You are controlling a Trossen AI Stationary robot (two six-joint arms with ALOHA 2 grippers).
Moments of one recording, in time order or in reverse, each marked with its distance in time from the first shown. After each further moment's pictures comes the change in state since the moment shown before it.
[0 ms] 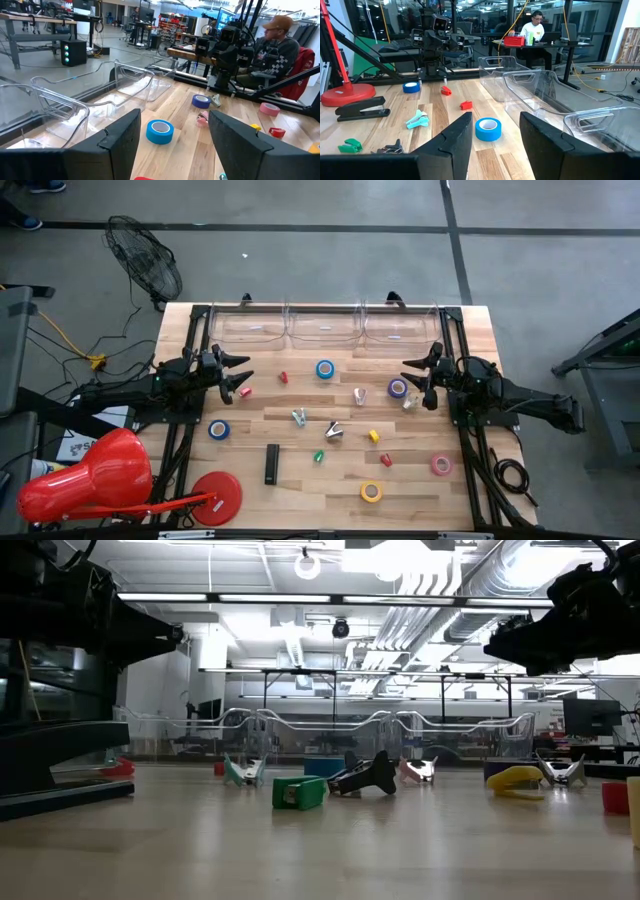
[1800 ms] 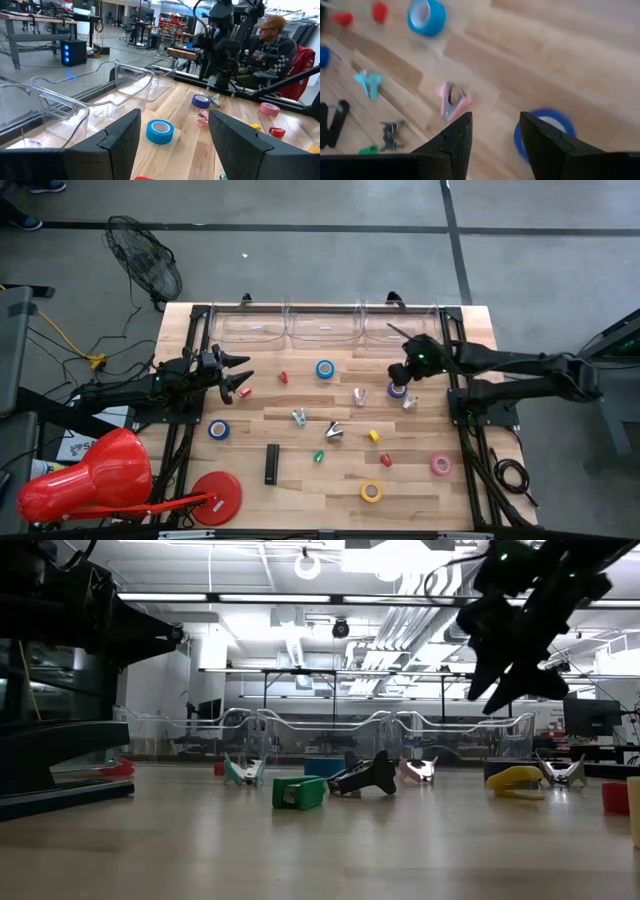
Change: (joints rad) left arm 0.000 0.000 0.000 -0.002 0.000 0.000; right arm -0.049 0.967 0.577 -0.540 -0.054 0.865
